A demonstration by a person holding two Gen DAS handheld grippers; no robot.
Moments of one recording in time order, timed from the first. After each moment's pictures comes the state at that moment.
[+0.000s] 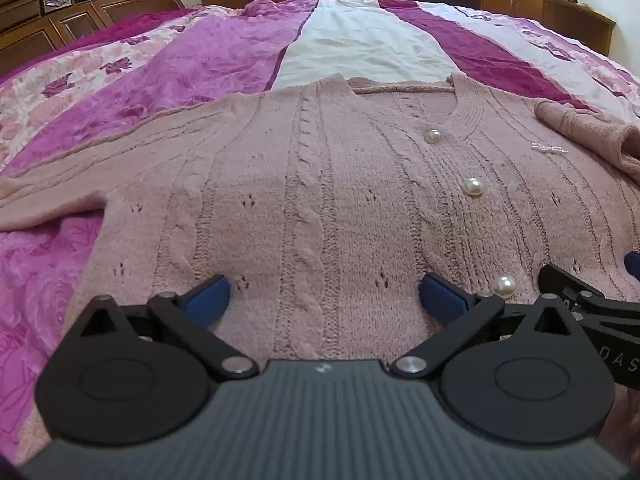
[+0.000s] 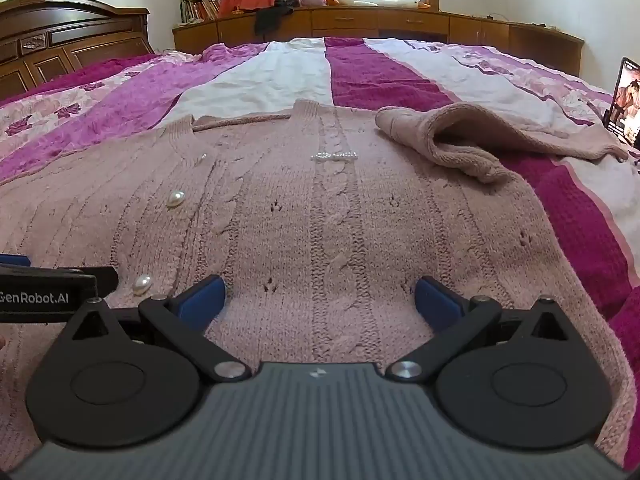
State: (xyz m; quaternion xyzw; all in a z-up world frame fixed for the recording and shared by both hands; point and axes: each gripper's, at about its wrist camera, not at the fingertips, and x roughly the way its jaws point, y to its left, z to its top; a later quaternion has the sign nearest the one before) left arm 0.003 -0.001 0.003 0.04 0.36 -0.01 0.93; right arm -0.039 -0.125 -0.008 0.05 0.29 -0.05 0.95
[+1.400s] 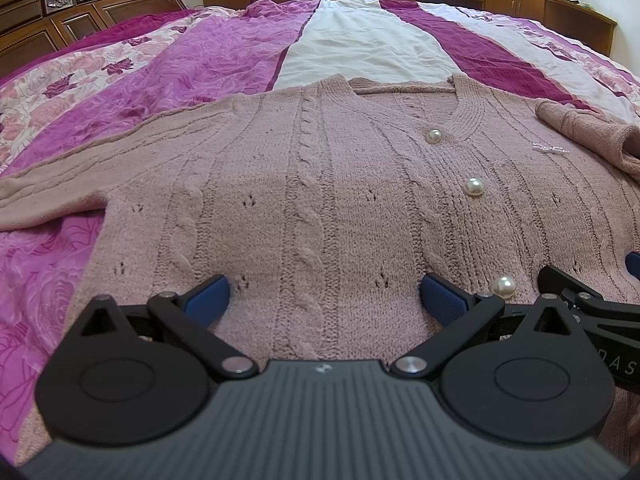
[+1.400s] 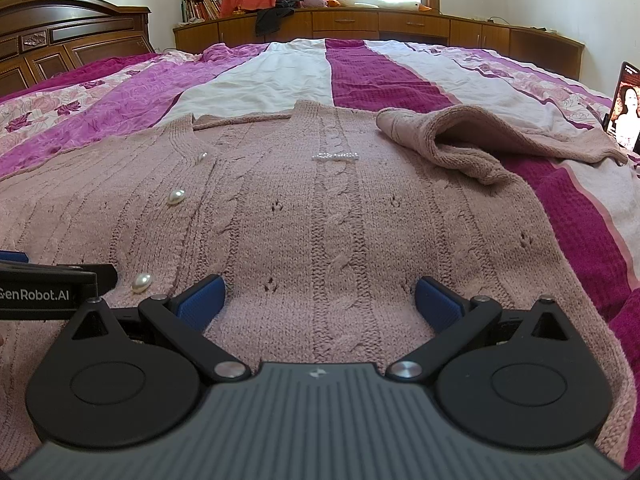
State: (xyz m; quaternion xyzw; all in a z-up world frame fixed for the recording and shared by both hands) left arm 0.002 -0.001 -0.001 0.04 0.36 -0.01 0.93; right arm -0.033 -0.126 -0.009 0.04 0.30 -0.05 0.95
